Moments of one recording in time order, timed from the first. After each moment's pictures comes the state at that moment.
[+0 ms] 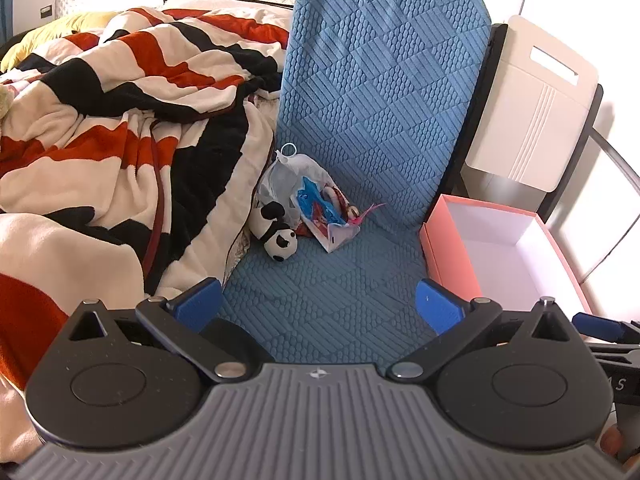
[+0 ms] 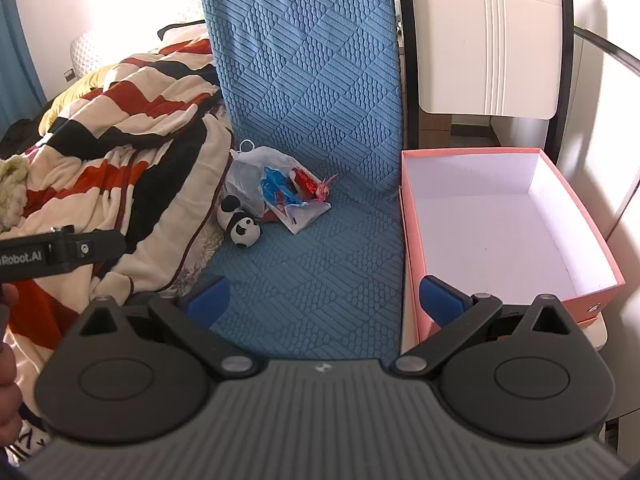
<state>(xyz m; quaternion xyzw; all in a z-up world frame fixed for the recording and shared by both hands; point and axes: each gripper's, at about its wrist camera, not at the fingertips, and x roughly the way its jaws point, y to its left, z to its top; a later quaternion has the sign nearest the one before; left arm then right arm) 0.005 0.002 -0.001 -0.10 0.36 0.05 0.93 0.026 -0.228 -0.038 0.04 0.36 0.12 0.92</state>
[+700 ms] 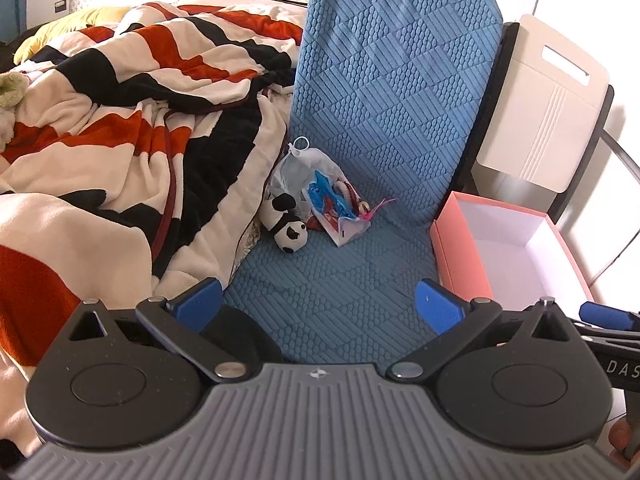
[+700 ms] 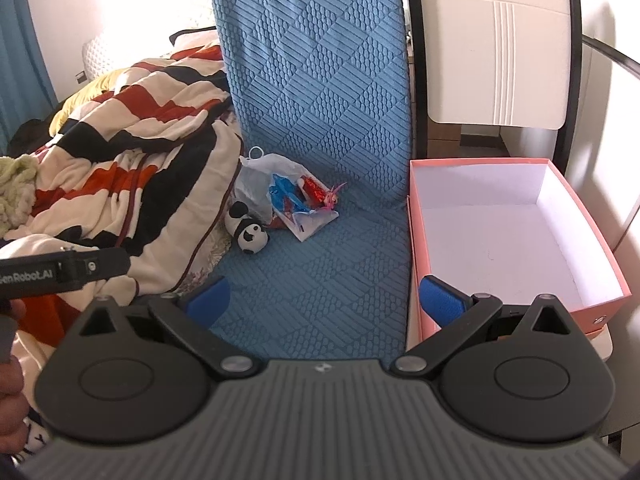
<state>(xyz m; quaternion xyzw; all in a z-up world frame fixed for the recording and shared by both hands) -0.004 -0.004 -0.009 -0.10 0.36 0.07 0.92 0.027 -0.231 -0.038 0.04 0.35 0.14 0.92</state>
